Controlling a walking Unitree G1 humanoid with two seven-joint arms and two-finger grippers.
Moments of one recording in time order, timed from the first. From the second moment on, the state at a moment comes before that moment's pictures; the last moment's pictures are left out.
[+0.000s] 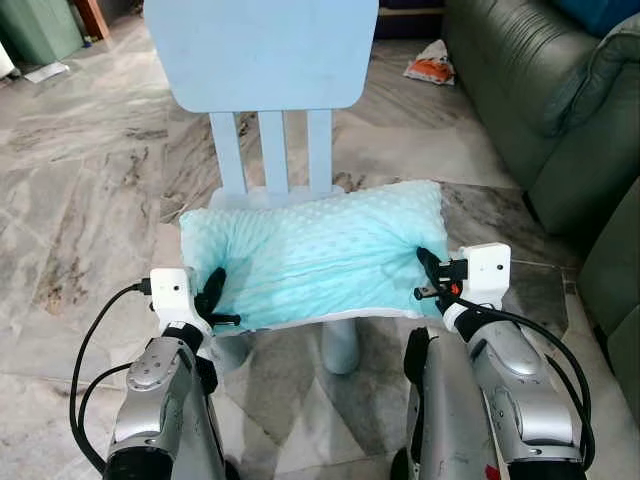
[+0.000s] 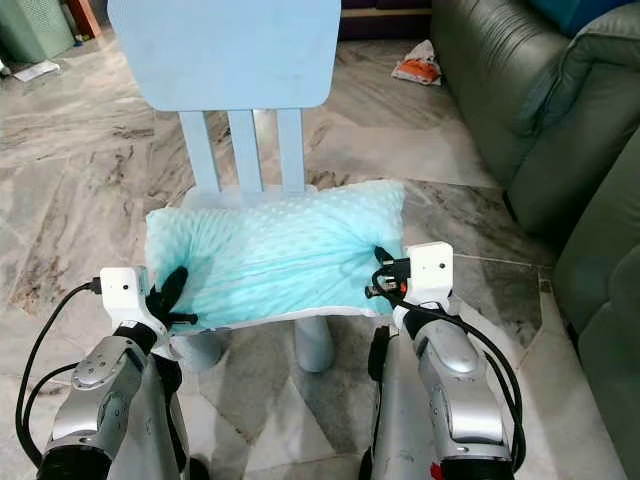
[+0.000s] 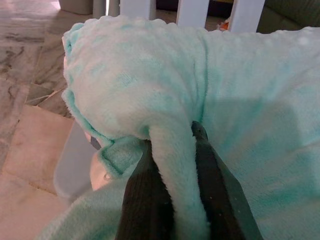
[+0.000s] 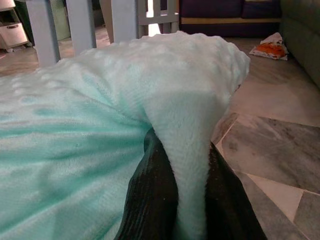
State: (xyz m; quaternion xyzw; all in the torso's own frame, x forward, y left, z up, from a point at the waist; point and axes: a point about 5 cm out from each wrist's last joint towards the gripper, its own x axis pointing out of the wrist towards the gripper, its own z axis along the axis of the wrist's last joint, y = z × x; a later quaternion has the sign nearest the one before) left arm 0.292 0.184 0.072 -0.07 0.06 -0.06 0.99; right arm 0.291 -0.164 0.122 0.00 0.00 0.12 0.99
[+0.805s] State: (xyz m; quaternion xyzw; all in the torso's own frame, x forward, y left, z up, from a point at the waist) left arm 0.292 0.183 0.071 -0.07 0.06 -0.06 0.99; right arm 0.293 -0.163 0.124 0.02 0.01 0.11 0.99
